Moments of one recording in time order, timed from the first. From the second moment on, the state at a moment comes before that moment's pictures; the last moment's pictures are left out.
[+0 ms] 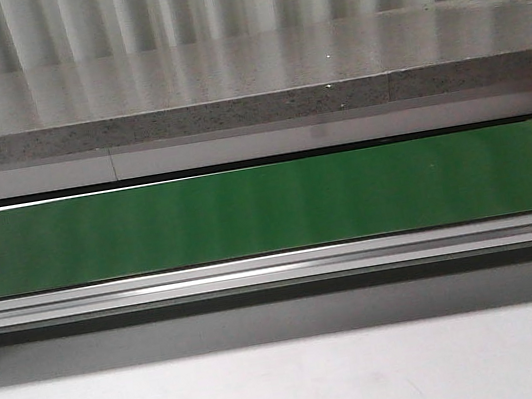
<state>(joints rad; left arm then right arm) -0.18 0.59 -0.61 -0.15 0.68 0.10 -0.17 1.49 -1.30 0.00 1.06 0.23</state>
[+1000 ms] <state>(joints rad) -0.18 0.59 -0.61 -0.15 0.68 0.10 -0.73 1.43 -0.85 0.03 0.58 0.30</state>
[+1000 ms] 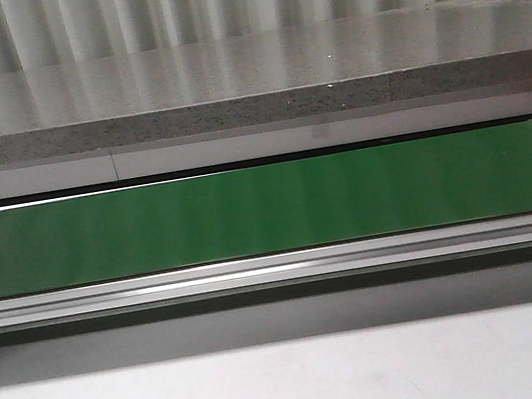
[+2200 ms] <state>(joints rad) -0.18 0.59 -0.61 -0.15 0.68 0.10 -0.52 1.20 -0.85 0.05 0.59 0.28</state>
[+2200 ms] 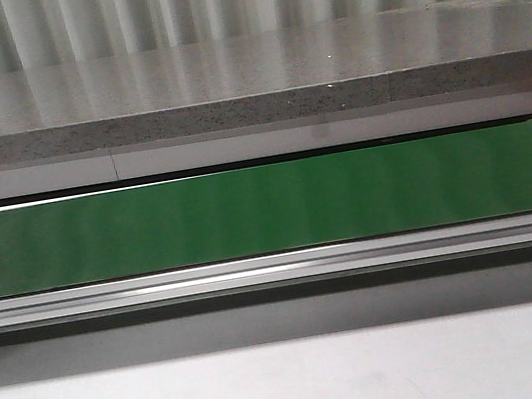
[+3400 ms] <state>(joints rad) -0.18 0.59 -0.61 -0.15 0.68 0.10 0.04 0.69 -0.69 0.02 0.51 0.06</state>
